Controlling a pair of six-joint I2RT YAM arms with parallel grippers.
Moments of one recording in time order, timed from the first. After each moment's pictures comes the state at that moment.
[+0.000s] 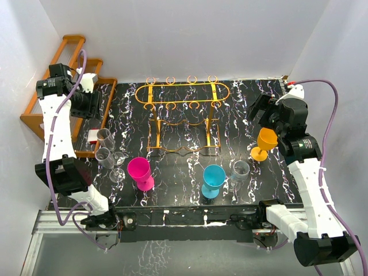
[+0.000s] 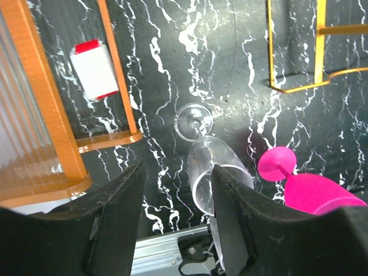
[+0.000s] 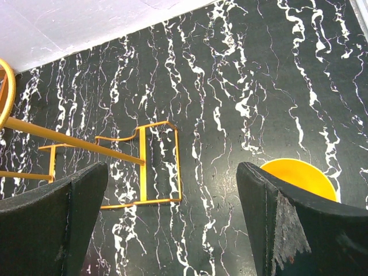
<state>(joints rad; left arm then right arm) 0.23 1.64 1.89 -1.37 0.26 0.37 0.09 0.94 1.12 -0.53 0.05 0.37</state>
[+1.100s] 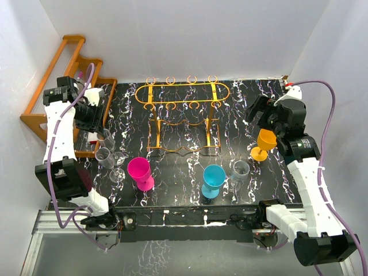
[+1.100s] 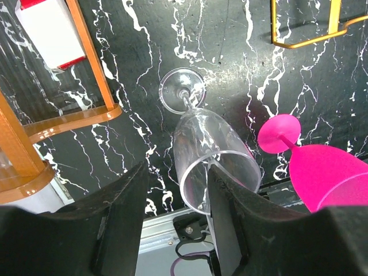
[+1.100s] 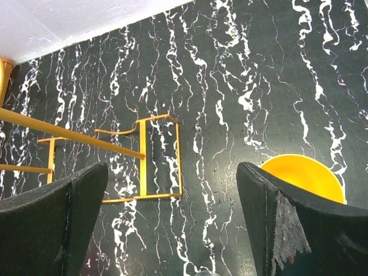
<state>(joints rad) 0.23 1.58 1.69 -1.38 0.27 0.43 0.09 0.94 1.10 -0.53 0.03 0.37</state>
